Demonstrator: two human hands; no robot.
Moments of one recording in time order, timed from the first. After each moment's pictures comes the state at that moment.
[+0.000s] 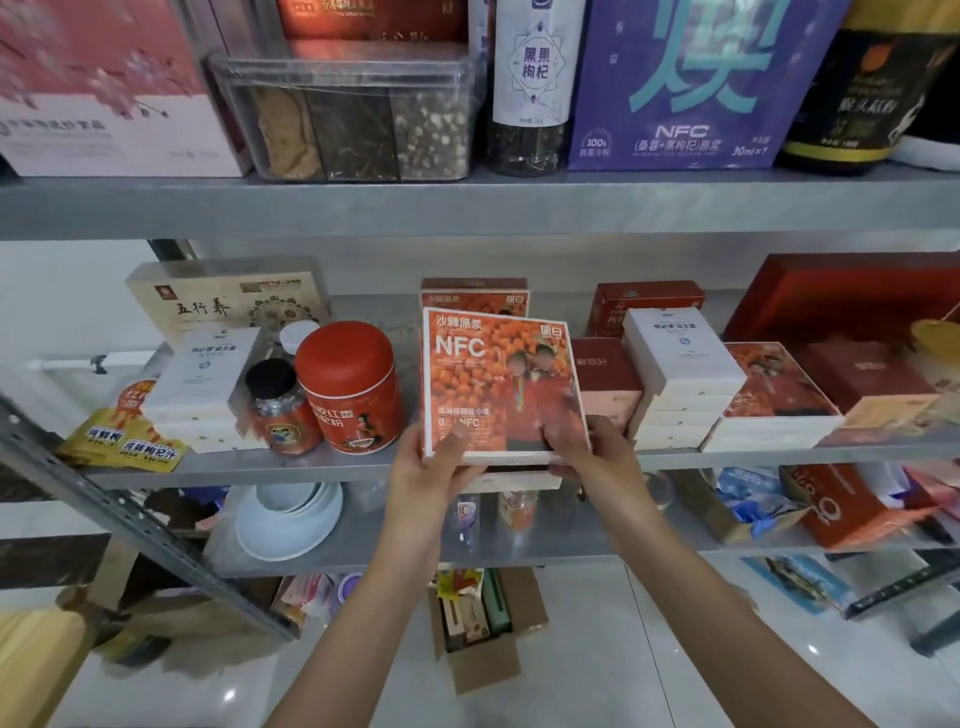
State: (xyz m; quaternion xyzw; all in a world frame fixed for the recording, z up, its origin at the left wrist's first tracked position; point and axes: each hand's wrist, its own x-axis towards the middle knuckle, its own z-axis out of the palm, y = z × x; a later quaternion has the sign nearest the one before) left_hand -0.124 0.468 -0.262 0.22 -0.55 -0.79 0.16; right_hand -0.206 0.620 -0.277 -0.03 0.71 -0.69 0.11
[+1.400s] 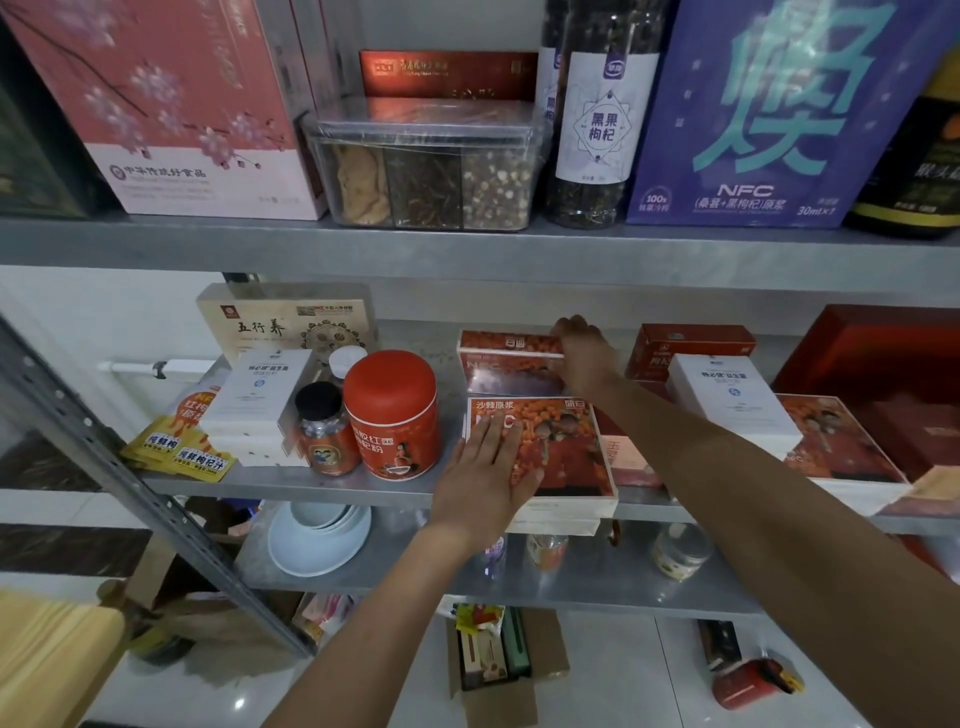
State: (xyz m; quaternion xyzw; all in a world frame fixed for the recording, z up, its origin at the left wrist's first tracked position) left_hand -0.184 0.434 -0.298 0.06 -0.99 -0.15 -0.01; right_hand -0.376 0.527 -0.240 -0.26 0.96 -0.06 -0.08
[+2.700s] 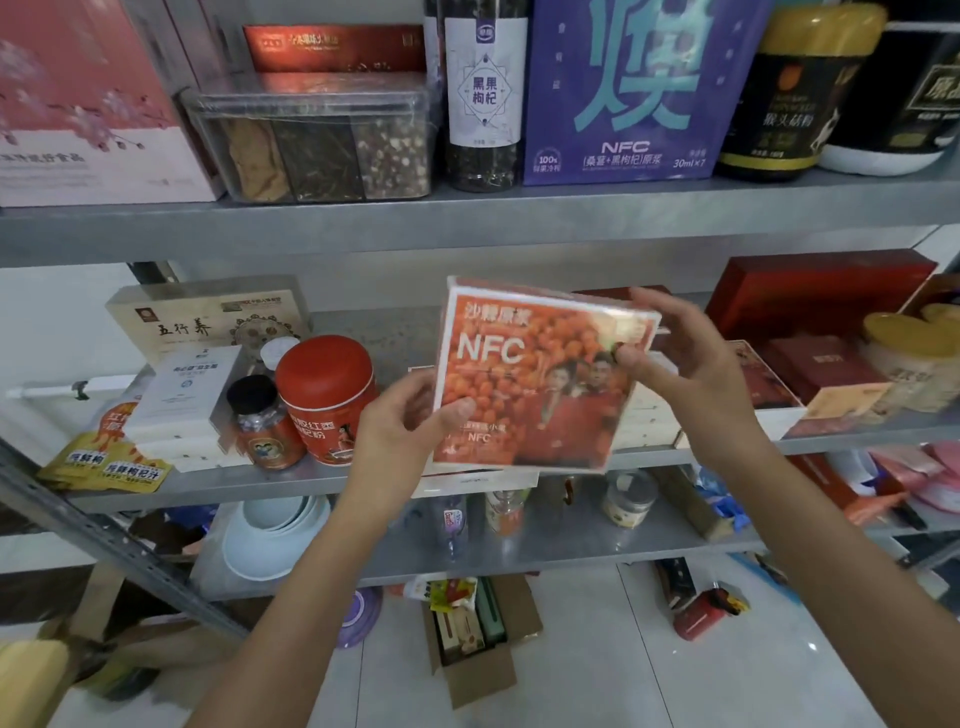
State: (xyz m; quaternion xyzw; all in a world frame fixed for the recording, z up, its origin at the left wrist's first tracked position) left_hand -0.128 0.456 -0.207 0.04 -0.71 -0.67 0.20; right_hand -0.232 0.694 -0.181 -0.24 0.71 -0.66 -0.05
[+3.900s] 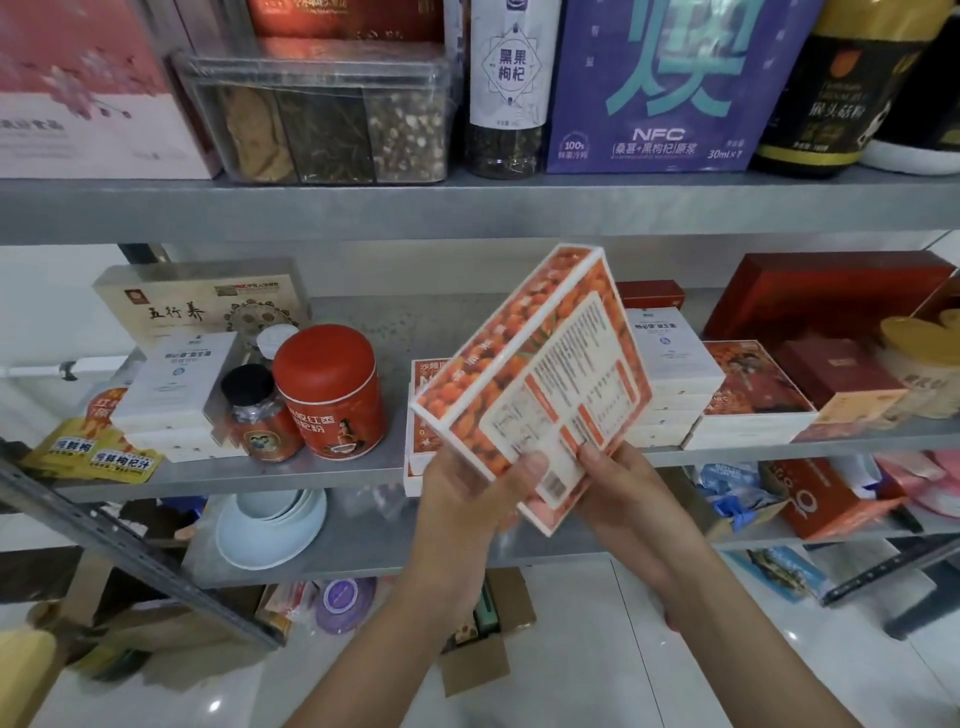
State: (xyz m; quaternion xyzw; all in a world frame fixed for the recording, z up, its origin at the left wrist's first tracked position) left_hand -0.101 0.514 -0.216 0.06 -0.56 -0.82 0.14; right_hand -0.182 0.660 -0.244 -0.10 0.46 -0.83 0.31
